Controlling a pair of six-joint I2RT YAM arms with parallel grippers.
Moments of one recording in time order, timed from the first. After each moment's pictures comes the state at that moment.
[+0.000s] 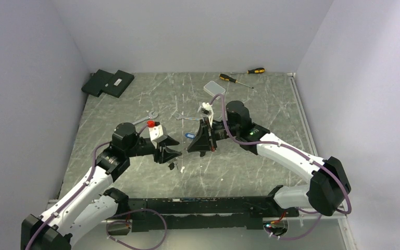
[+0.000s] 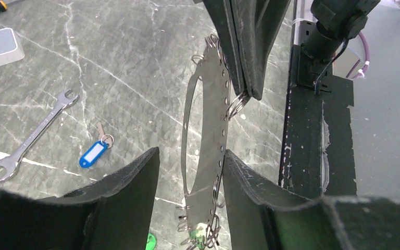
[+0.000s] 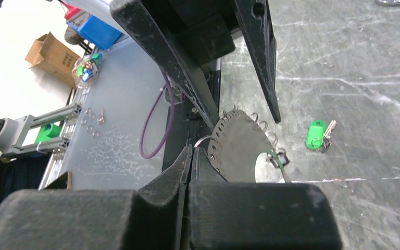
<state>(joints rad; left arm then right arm) -0.49 0.79 0.56 -0.03 0.82 0.14 0.71 1.29 0.90 0.08 -1.03 0.23</state>
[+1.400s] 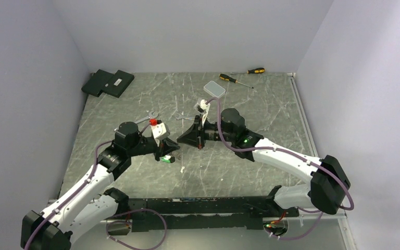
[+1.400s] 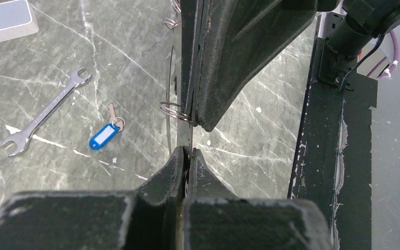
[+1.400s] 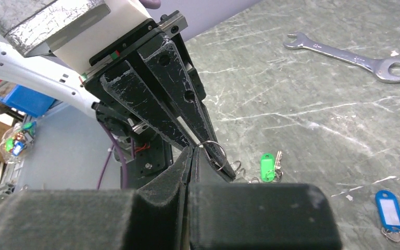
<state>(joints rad) -0.51 0.82 0.57 -0.06 0.72 0.14 0.84 1.29 0.87 0.31 -0.59 0.35</state>
